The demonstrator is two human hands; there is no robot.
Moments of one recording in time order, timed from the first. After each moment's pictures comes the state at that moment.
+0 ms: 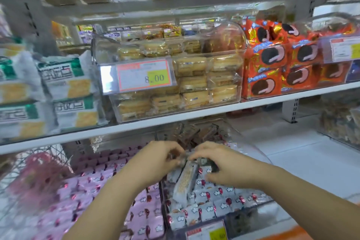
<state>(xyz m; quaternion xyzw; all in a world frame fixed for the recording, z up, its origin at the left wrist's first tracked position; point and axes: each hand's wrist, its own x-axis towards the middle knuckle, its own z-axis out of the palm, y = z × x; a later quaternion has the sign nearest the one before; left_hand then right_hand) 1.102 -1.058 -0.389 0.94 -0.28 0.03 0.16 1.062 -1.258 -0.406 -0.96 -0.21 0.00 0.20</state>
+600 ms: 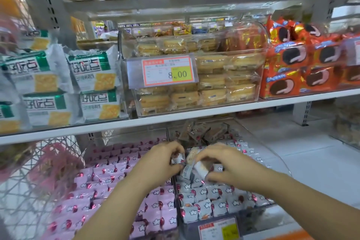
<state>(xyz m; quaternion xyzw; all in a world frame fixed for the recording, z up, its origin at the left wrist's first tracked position) 1.101 -1.033 -0.409 0.95 -0.25 0.04 0.18 1.059 -1.235 -0.413 -0.93 -0.26 -0.06 0.25</state>
